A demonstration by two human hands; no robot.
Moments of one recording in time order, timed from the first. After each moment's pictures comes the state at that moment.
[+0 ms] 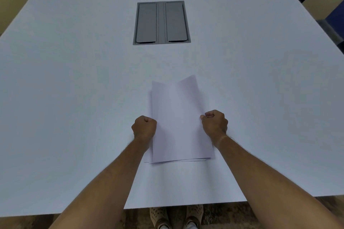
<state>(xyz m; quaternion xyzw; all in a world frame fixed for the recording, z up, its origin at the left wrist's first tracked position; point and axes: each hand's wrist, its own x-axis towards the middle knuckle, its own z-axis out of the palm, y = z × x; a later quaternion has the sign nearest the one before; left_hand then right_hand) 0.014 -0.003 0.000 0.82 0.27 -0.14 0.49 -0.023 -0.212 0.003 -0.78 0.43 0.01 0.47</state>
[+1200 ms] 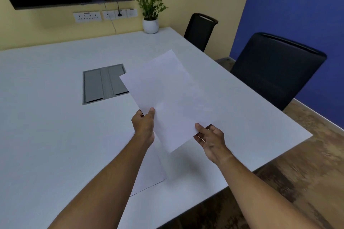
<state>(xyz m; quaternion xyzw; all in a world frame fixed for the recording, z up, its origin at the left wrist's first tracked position) -0.019 -0.166 0.154 0.58 0.10 -0.15 0.79 -0.165 -0.309 0.126 -0.41 0.35 -0.19 0.82</state>
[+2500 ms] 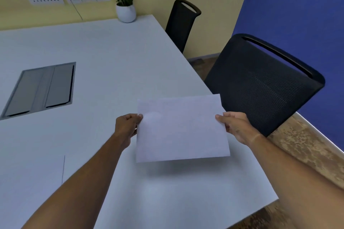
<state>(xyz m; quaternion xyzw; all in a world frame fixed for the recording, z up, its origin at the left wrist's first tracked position) 0.049 -0.484 0.099 0.71 0.10 -0.22 0.66 -0.129 -0.785 0.118 -0.61 0.38 -0.08 0.69</state>
